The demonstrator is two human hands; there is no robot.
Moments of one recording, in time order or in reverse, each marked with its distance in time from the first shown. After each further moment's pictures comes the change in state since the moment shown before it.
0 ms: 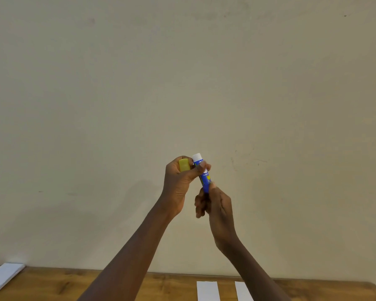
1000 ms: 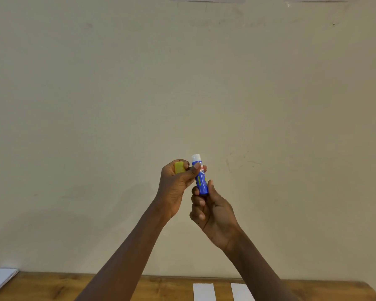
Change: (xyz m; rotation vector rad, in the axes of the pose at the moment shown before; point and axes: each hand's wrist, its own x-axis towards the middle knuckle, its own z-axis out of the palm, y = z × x) left_hand -0.003 0.005 -0.001 -0.118 -0.053 -0.041; right_hand -0.002 -0.027 -0.008 0.466 -0.219 0.442
